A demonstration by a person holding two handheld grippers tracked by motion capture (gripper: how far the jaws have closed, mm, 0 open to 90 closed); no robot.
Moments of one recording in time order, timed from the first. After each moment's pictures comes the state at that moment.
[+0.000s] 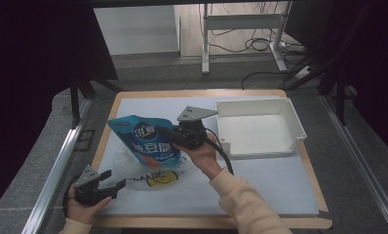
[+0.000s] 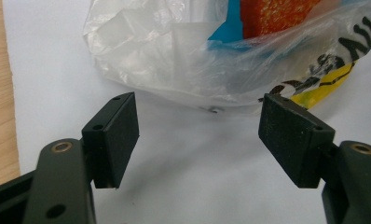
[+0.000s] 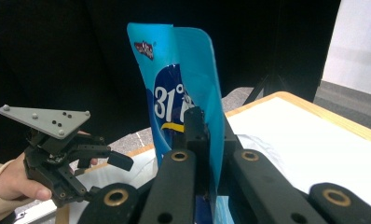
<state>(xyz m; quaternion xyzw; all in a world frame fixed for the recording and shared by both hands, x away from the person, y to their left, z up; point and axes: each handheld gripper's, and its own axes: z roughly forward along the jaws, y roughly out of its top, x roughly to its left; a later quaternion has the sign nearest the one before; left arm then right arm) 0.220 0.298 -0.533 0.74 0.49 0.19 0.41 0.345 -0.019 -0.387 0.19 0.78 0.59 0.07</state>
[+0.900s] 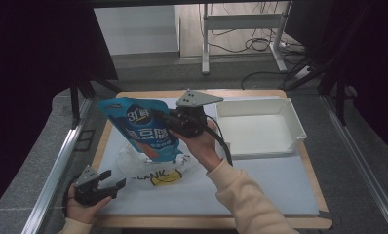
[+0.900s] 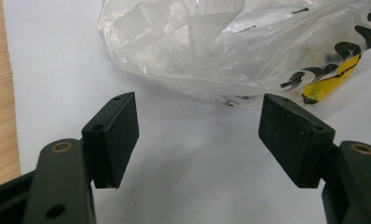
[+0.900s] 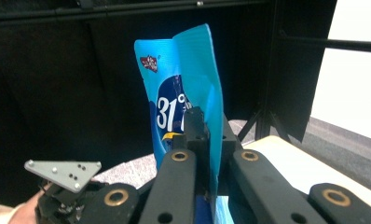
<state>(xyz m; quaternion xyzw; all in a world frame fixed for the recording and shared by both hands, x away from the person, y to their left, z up) 0.220 0.299 -0.534 0.74 0.49 0.19 0.41 0.337 -0.018 -0.327 0.17 0.75 0.63 0.11</state>
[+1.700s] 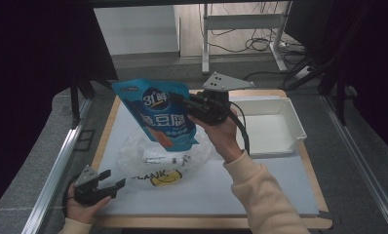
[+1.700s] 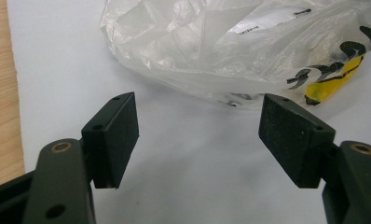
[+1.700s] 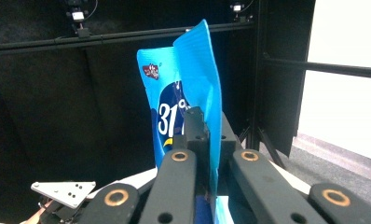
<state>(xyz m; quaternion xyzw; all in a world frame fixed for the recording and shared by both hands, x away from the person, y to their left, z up) 0.220 0.300 -0.533 0.74 0.50 0.20 0.41 0.343 -0.065 -0.289 0.18 0.72 0.66 0.12</state>
